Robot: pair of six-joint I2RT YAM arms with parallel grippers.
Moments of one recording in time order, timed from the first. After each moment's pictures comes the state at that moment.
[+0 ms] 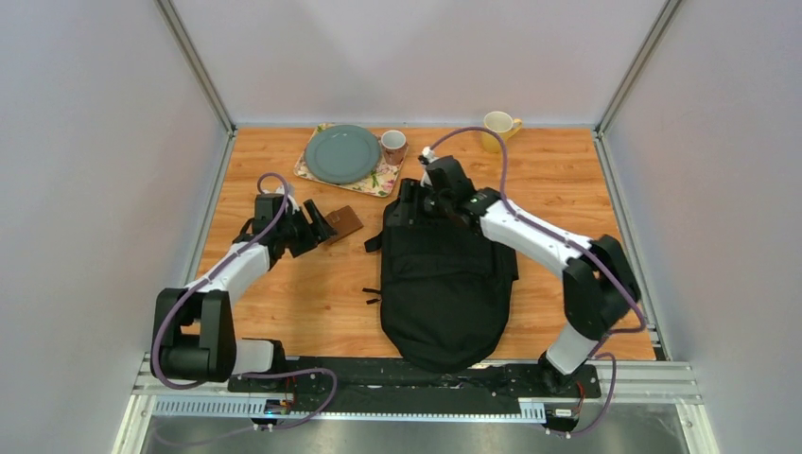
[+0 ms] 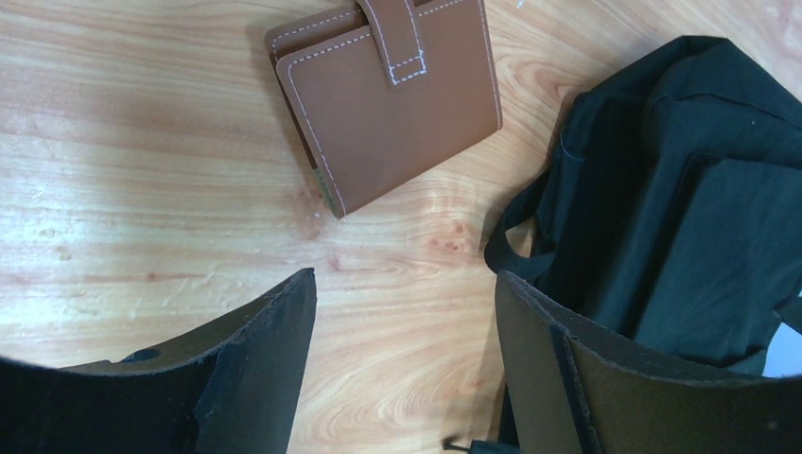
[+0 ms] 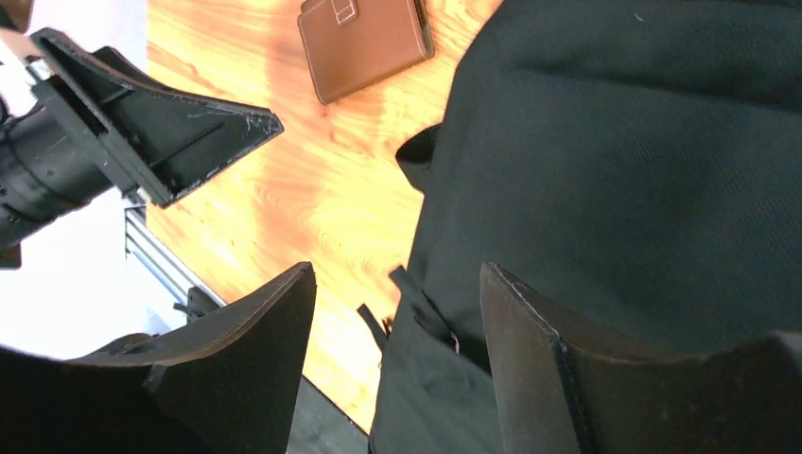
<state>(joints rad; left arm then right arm) -0.06 1.30 0.67 -0.15 0.29 -0.56 0.66 1.60 1.21 -0.29 -0.24 0.69</state>
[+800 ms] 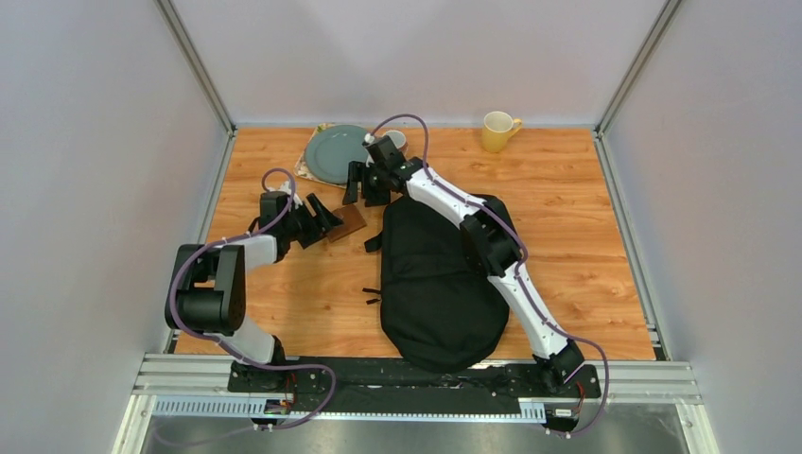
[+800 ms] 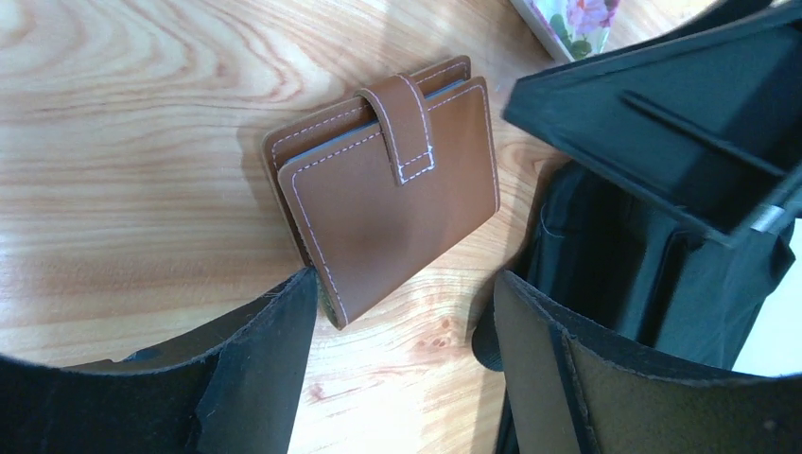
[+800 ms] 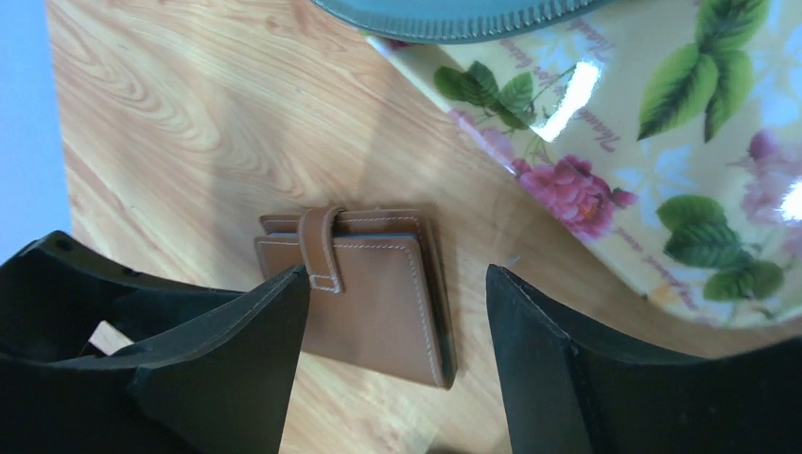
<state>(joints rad) -0.02 1.56 0.65 0.23 0.40 -0.64 0.68 2.54 2.28 -0.50 -0.28 0.61</state>
